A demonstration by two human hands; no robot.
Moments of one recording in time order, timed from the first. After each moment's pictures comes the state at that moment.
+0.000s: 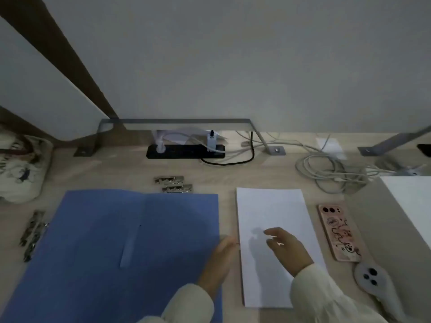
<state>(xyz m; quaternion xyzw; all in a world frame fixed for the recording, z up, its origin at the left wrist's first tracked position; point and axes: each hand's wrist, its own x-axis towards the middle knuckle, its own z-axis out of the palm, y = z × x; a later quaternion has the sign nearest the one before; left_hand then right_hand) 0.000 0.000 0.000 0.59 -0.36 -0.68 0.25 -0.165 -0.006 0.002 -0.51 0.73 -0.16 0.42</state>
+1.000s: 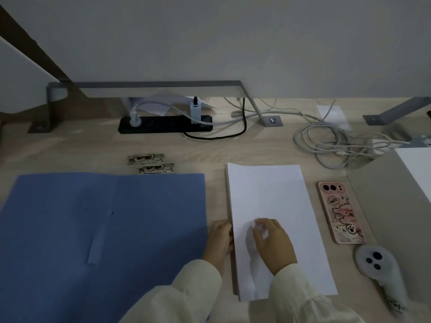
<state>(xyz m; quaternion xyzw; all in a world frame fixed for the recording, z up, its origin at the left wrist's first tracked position) -0.037 -0.031 -0.058 0.62 -0.23 -0.72 0.23 -0.156 -0.009 -0.060 -0.51 0.78 -0.18 0.33</state>
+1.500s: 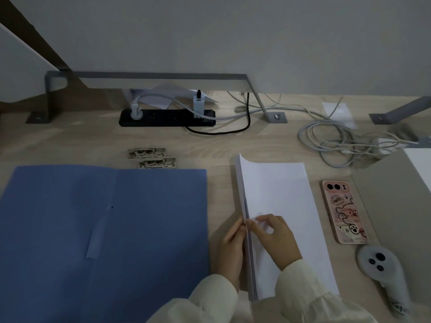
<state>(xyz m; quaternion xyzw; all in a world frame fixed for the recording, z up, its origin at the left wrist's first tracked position) -0.059 -0.006 -0.061 0.62 -0.18 -0.69 0.32 -0.158 -0.016 -0.052 -0.45 0.77 -0.21 0.39</state>
